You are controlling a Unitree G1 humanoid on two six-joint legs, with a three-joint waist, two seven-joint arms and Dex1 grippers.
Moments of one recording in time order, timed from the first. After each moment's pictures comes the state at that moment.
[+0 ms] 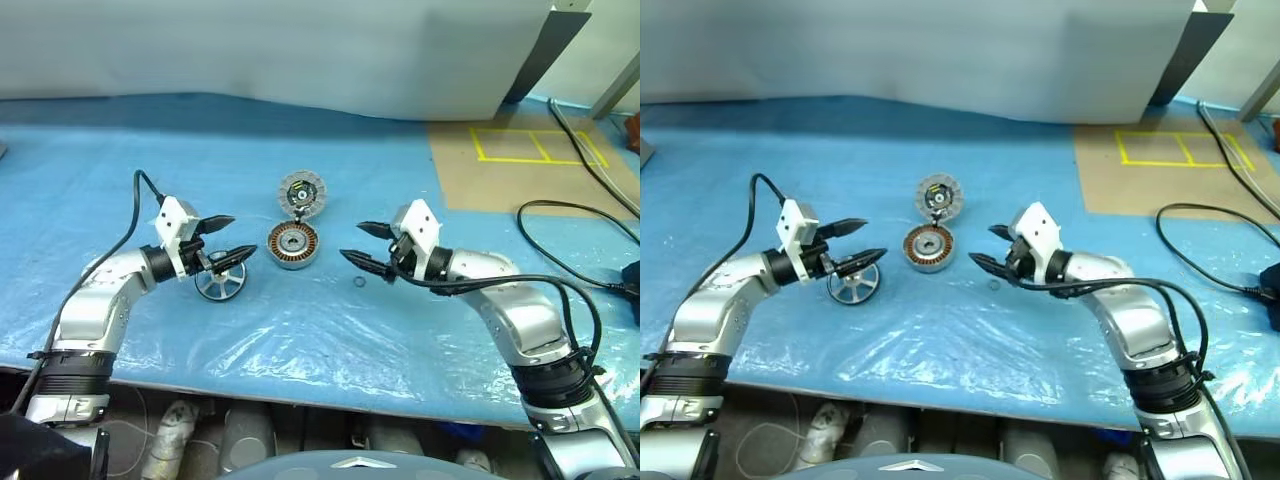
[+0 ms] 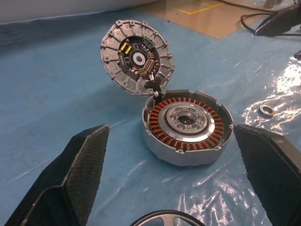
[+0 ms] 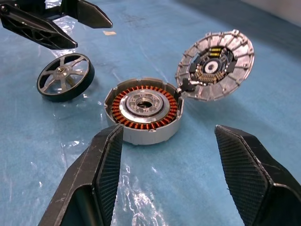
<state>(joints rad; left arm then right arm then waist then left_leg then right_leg) -0.29 0.58 0.09 0.07 -0.44 0.29 -0.97 -0.30 -0.51 0.14 -0.32 0.31 0.55 0.71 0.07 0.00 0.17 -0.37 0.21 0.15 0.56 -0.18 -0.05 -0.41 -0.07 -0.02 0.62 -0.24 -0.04</state>
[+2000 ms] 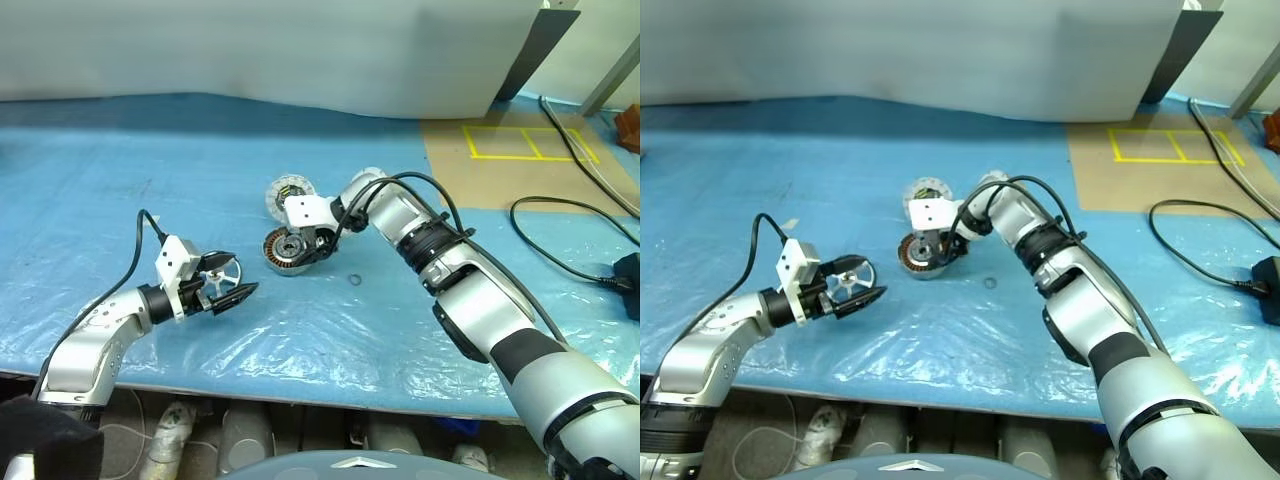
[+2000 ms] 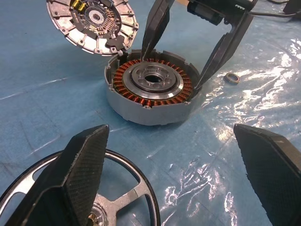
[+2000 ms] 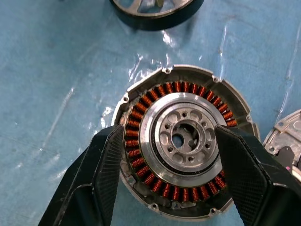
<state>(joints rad) -0.04 0.59 0.11 -0.16 -0.47 0.36 -0.93 -1.13 -0.21 0.52 0.80 -0.18 0.03 1.33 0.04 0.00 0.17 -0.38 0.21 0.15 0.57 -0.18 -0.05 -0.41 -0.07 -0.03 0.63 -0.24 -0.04</state>
